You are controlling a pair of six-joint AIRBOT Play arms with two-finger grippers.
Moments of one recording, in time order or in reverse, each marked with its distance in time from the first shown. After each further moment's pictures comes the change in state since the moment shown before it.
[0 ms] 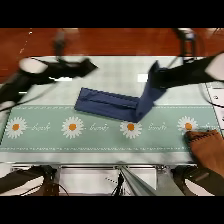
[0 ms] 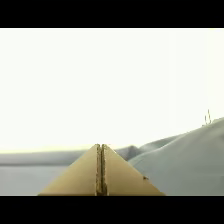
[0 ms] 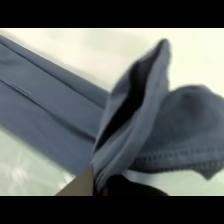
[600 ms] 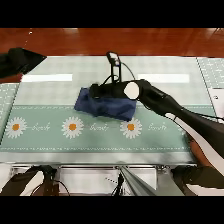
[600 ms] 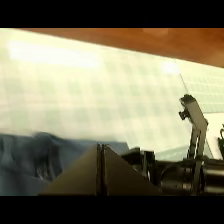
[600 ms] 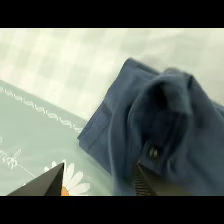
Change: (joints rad) left arm 0.364 0.377 -0.061 0.076 -0.334 0.002; right arm 0.305 -0.387 0.000 0.363 -0.574 -0.011
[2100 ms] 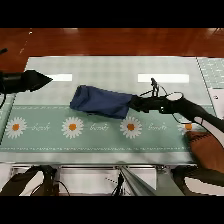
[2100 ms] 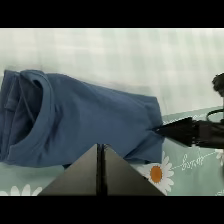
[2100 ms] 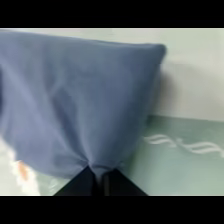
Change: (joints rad) left arm -0.003 -0.013 -0.090 0.126 -0.078 -0.002; right arm -0.467 0.105 -0.514 0.722 0.204 -0.573
